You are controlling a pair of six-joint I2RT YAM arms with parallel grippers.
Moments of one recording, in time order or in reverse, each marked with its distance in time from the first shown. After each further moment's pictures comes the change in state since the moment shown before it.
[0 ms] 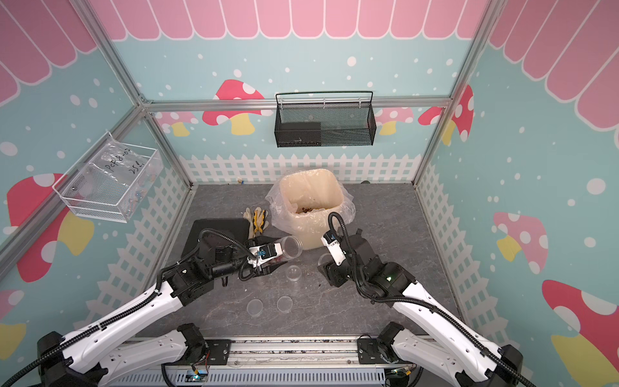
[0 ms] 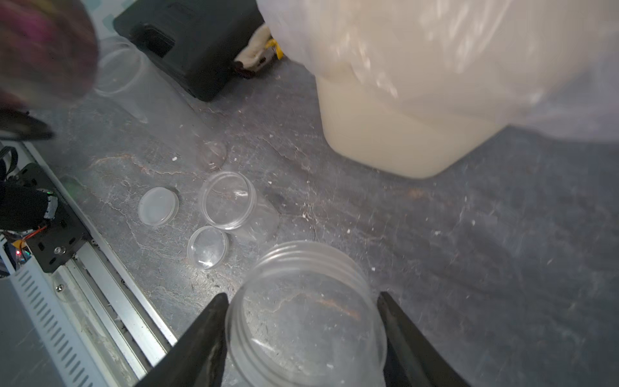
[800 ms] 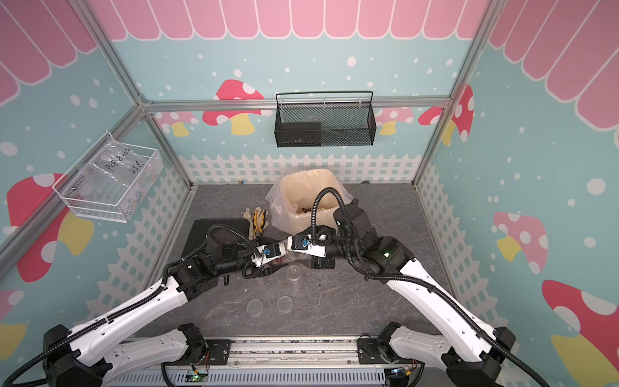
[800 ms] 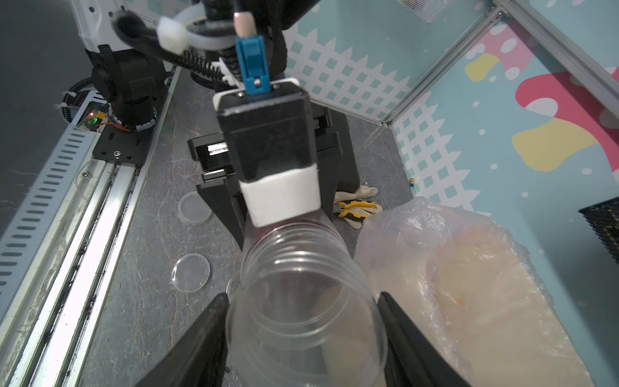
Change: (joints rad) left arm 0.008 0.054 0.027 -0.070 0.021 0.005; right arm 0.006 0.176 0.409 0.025 -0.397 -0.937
